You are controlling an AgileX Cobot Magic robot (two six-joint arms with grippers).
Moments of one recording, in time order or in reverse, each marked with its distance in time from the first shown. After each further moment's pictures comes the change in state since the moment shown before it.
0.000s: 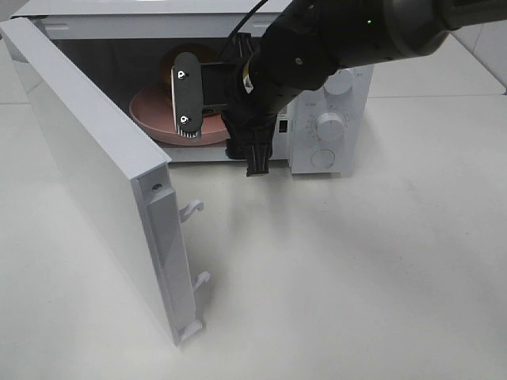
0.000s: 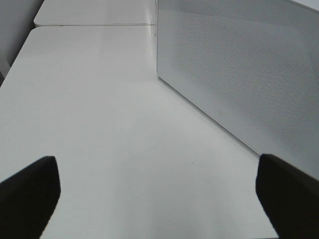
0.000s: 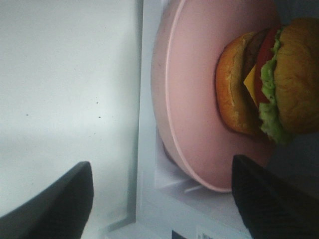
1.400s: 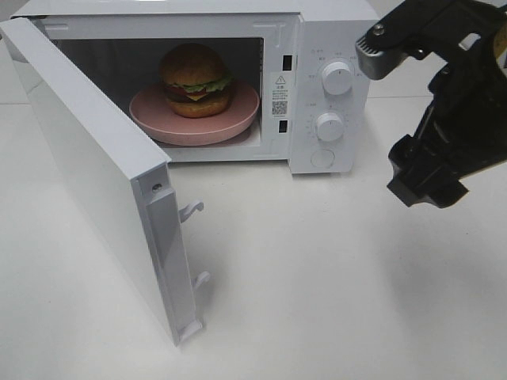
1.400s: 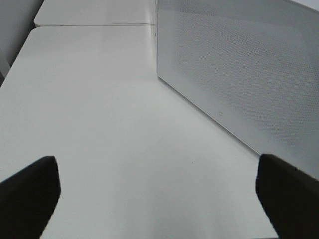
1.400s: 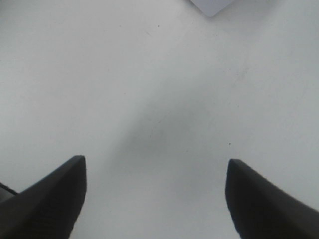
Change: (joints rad) left arm 0.000 0.000 0.000 0.000 0.000 0.000; right arm 0.000 -0.714 0.425 0.063 0.634 0.914
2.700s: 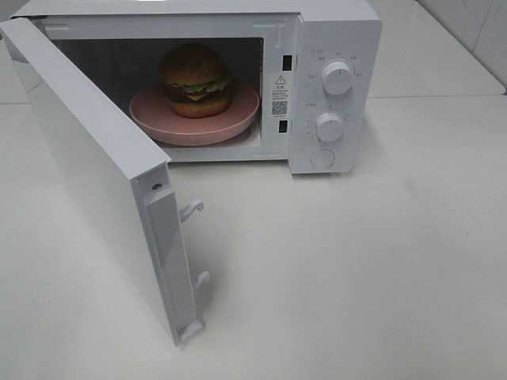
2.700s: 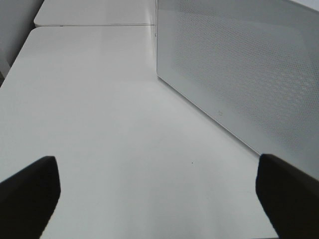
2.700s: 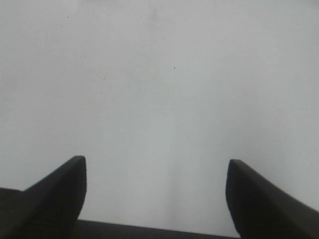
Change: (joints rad) left arm 0.000 0.000 0.000 0.000 0.000 0.000; right arm -0.451 -0.863 0.443 0.163 0.035 0.010
